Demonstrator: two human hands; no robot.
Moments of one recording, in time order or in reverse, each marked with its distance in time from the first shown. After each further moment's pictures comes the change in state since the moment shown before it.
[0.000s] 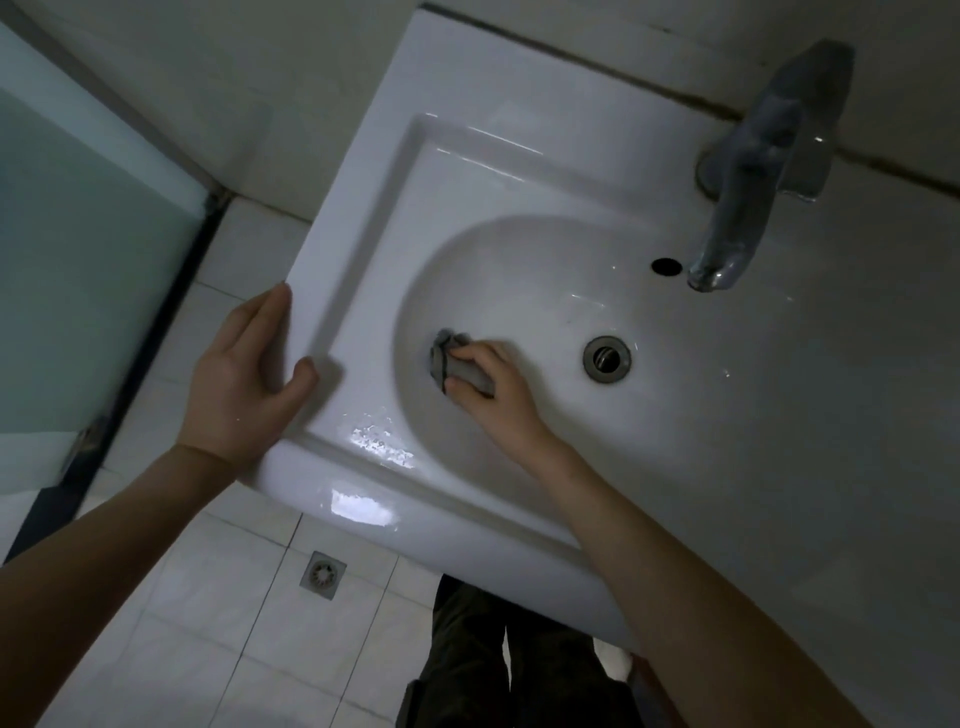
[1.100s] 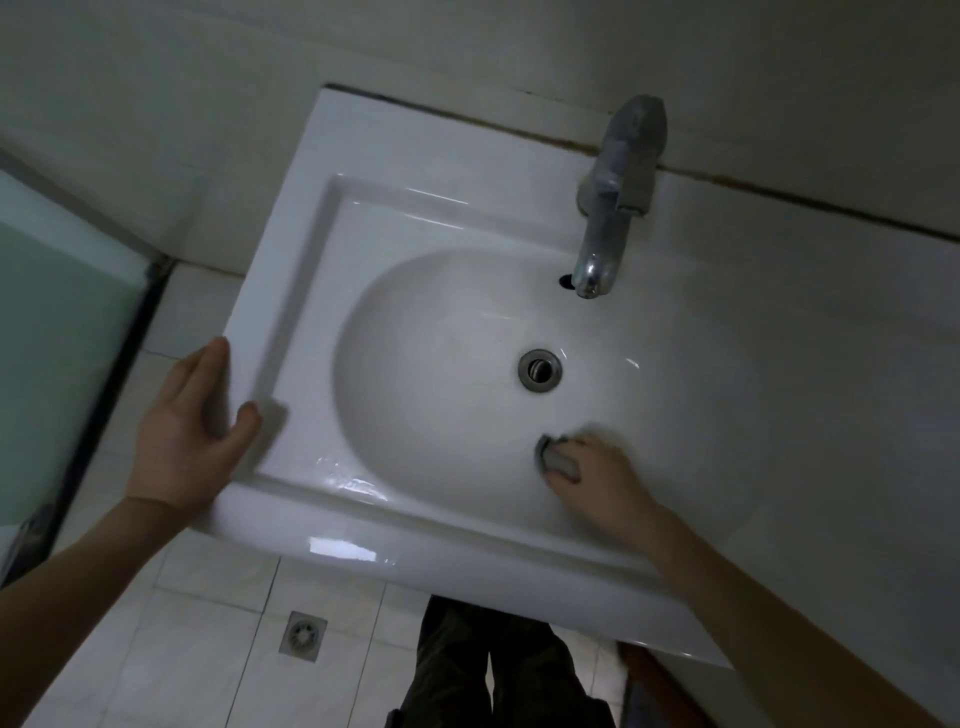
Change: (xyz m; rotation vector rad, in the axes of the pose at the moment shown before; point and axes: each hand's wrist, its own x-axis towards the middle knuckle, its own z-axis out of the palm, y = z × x) left_hand 0.001 0.007 -0.003 0.009 -0.033 -0.041; right_hand -0.109 0.040 -0.136 -0.670 -0.078 0.290
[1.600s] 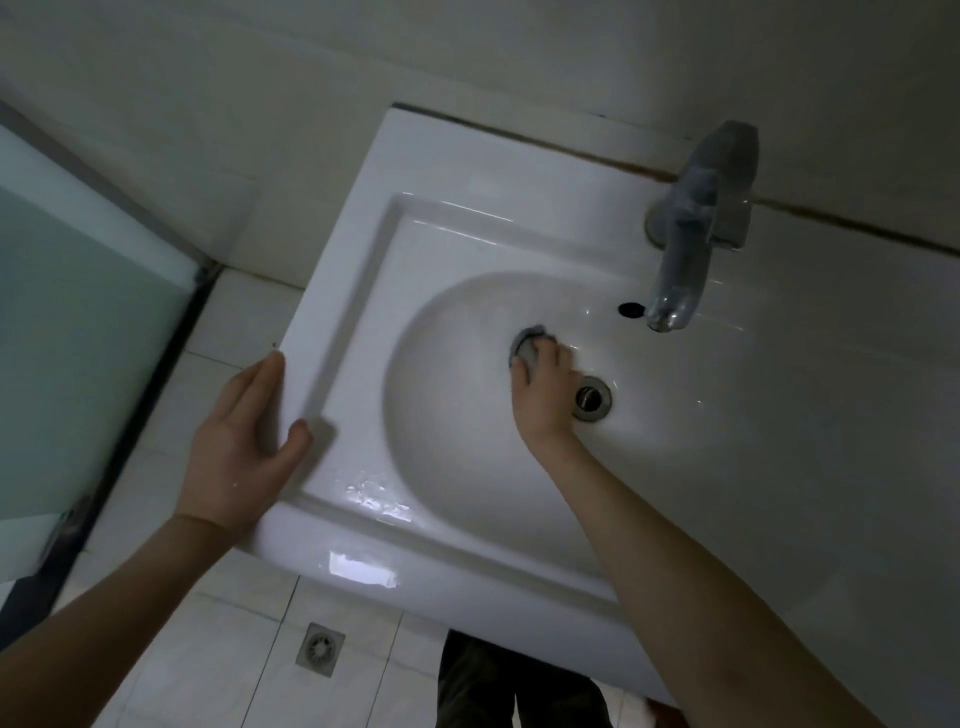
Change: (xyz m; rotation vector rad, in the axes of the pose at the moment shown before) left_hand -0.002 0.004 -0.003 0.005 -0.017 -0.022; right_hand 0.136 -0.114 0.028 0.256 0.482 0.132
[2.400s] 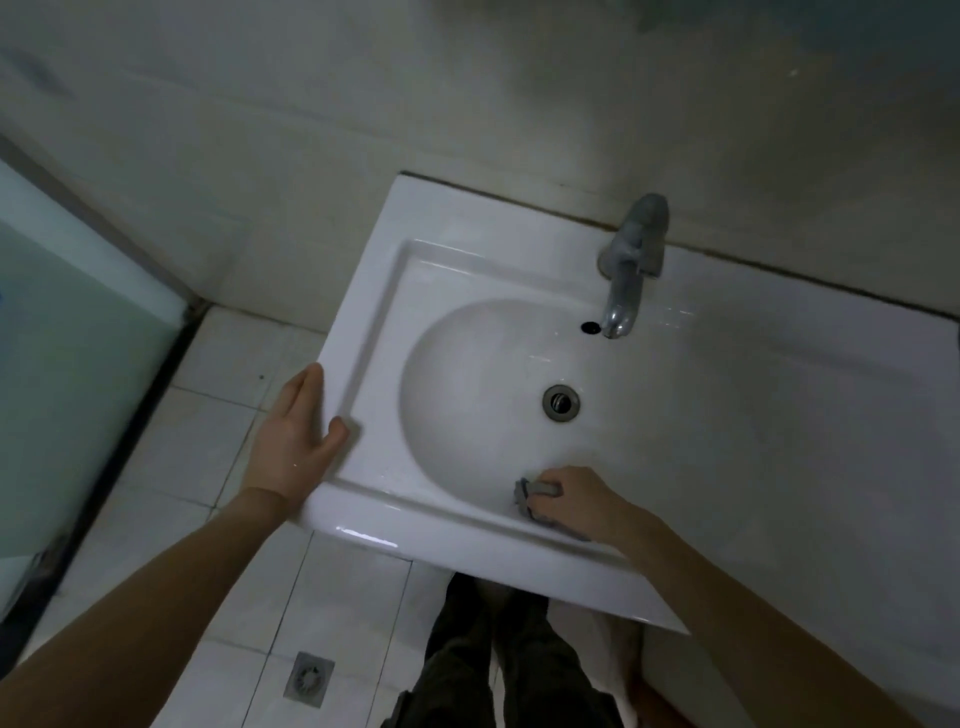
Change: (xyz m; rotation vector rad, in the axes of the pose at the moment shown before) left_hand -0.003 0.001 -0.006 -0.021 -0.099 -0.028; right_hand -0.113 0.030 -0.115 -0.041 -0.761 0.059
